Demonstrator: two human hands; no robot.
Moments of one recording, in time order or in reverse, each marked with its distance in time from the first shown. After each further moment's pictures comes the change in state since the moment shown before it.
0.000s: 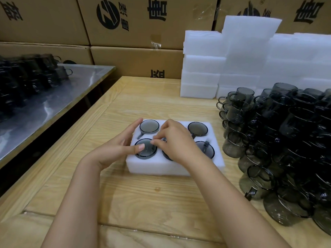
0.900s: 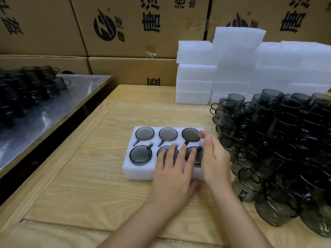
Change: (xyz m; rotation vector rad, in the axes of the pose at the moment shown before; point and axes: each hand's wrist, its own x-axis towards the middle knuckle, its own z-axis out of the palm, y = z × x) left_hand -0.001 0.007 0.157 1.381 0.419 0.445; right_hand -0.060 0.051 -0.009 0.544 0.692 0.228
